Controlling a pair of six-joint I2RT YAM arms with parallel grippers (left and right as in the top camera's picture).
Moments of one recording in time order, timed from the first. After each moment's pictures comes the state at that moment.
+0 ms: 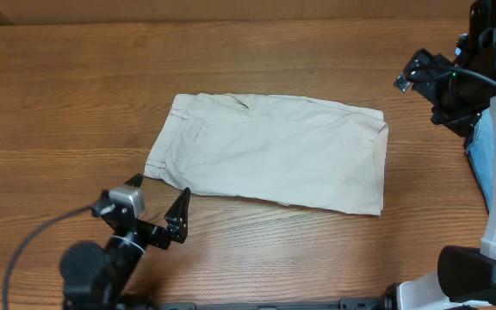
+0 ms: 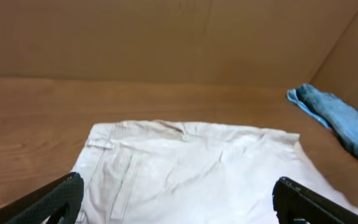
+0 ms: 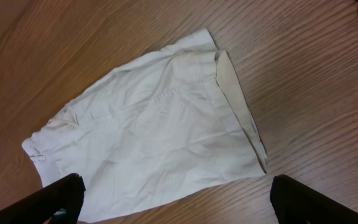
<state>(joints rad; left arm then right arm) 0.01 0.26 0.46 -0.41 0.40 -0.18 -0.08 1.70 2.07 -1.60 -0.12 0.55</state>
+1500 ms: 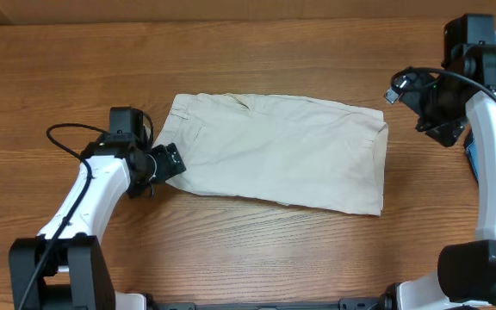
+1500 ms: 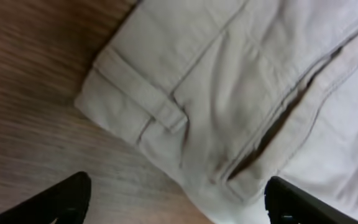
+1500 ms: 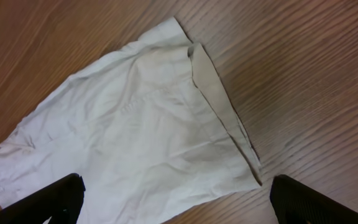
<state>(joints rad) 0.01 1.58 0.94 -0.68 0.15 -0.46 -0.08 1.70 1.78 -1.41 -0.07 0.62</state>
